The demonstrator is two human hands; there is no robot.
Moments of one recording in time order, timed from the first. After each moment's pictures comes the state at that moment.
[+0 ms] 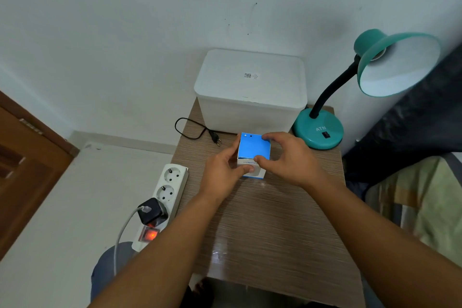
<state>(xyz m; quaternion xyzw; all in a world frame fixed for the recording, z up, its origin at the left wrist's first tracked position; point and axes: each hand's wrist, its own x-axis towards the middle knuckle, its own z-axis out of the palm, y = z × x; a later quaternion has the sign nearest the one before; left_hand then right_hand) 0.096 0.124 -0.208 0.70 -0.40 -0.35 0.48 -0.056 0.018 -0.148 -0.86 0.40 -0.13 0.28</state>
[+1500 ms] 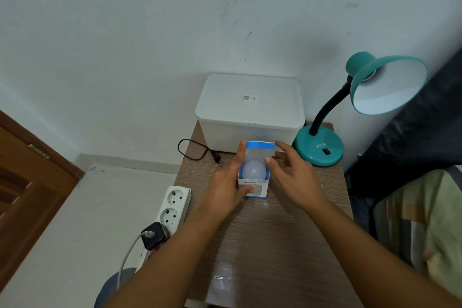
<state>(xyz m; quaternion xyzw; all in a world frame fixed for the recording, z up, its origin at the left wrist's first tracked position) 0.104 0.119 -0.189 0.74 -0.57 -0.22 0.29 -0.062 0.024 -0.163 -0.75 0.46 -0.24 0.41</state>
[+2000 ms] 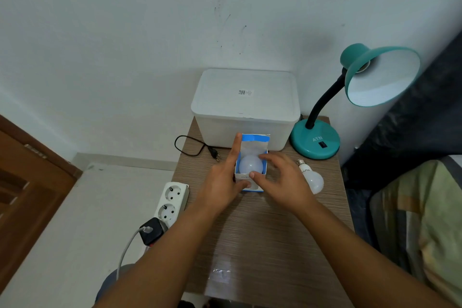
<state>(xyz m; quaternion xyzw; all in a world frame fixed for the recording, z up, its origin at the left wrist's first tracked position) 0.108 0.116 -0.192 0.74 -0.57 -0.22 0.29 -0.059 0.039 -0.181 -0.80 0.44 -0.22 0.34</state>
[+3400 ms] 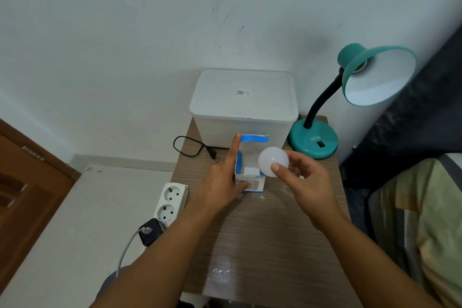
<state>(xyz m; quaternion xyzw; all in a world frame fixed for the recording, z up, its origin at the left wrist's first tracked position) 0.105 0.118 -0.186 0.74 -0.58 -0.20 0.26 -0.089 0.059 -0.140 -0.61 0.48 -0.34 0.53</state>
